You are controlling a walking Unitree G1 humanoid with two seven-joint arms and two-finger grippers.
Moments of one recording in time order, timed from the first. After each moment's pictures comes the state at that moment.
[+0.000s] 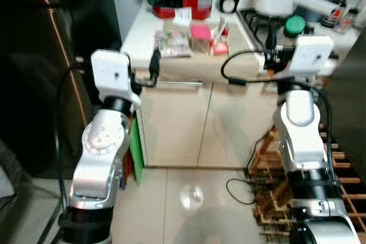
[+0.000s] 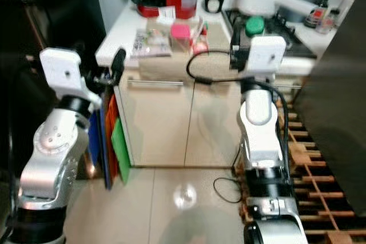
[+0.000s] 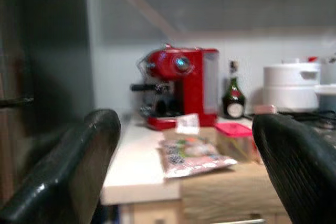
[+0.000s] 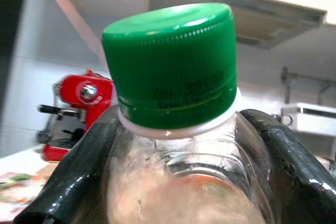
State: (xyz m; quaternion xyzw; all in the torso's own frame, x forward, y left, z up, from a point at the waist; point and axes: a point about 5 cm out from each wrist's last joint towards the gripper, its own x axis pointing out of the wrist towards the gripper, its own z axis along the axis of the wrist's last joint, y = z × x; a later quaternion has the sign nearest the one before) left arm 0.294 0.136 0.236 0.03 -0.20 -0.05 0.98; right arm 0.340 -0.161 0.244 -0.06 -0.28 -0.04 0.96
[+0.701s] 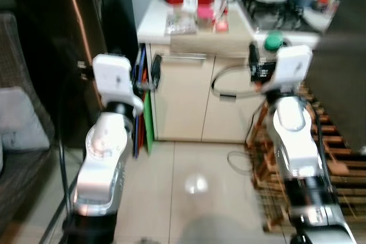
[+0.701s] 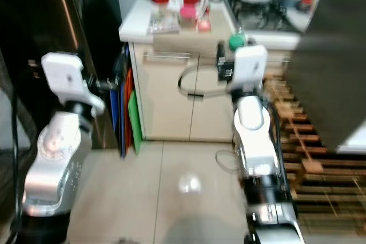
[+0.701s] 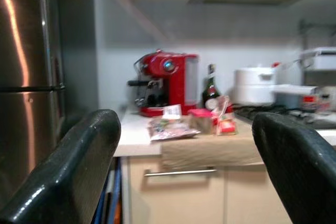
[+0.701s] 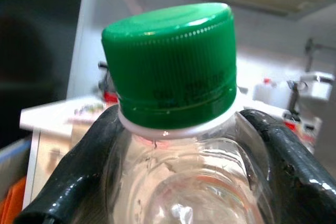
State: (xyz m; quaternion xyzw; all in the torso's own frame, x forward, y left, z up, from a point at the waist) left arm 0.289 0.125 0.228 0.01 -0.19 -0.07 0.98; right arm 0.340 -0.155 0.203 -0.08 -0.18 0.03 0.98
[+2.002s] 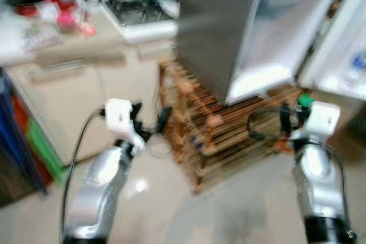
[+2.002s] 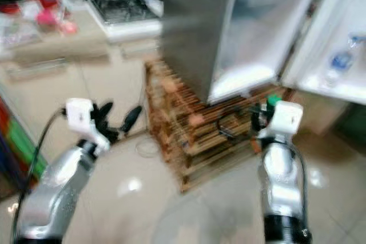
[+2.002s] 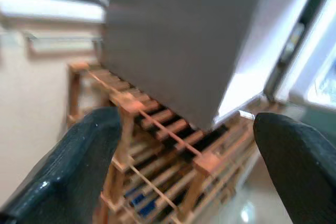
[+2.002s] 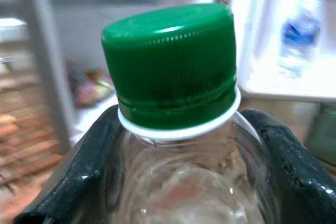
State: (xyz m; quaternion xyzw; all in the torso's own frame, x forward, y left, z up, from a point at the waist) left arm 0.278 0.145 0.130 -0.09 0.01 -0.16 0.98; right arm 0.299 -0.216 0.110 0.02 -0.02 -0.09 1.00
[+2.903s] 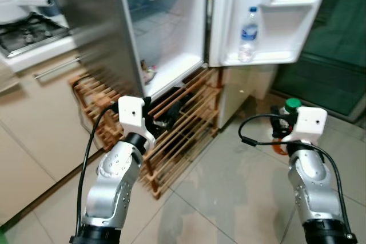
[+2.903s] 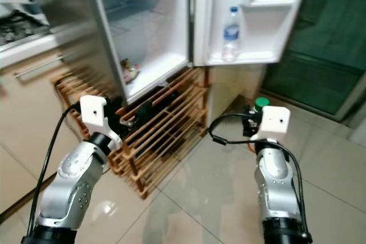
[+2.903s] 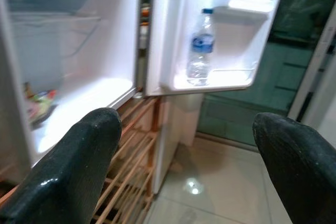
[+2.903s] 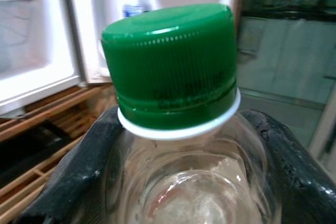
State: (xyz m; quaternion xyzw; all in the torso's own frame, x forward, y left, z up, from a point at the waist) left arm 0.289 0.114 0.144 -0.08 -0.04 -0.19 0.98; right arm 0.300 -0.217 0.111 -0.02 -0.02 -0.07 1.00
